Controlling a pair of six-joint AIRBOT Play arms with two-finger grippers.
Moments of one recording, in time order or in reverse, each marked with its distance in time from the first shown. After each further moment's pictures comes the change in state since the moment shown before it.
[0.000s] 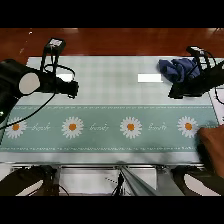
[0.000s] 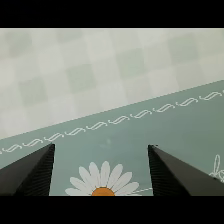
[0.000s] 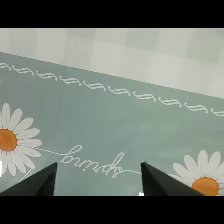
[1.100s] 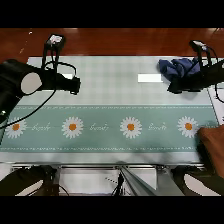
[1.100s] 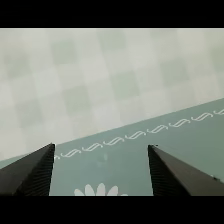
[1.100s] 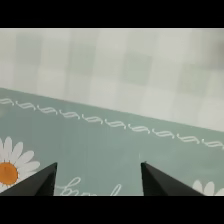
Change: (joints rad) left arm 0.000 -0.010 0.000 0.000 0.100 0.000; right arm 0.000 0.000 0.000 0.005 -0.132 0.013
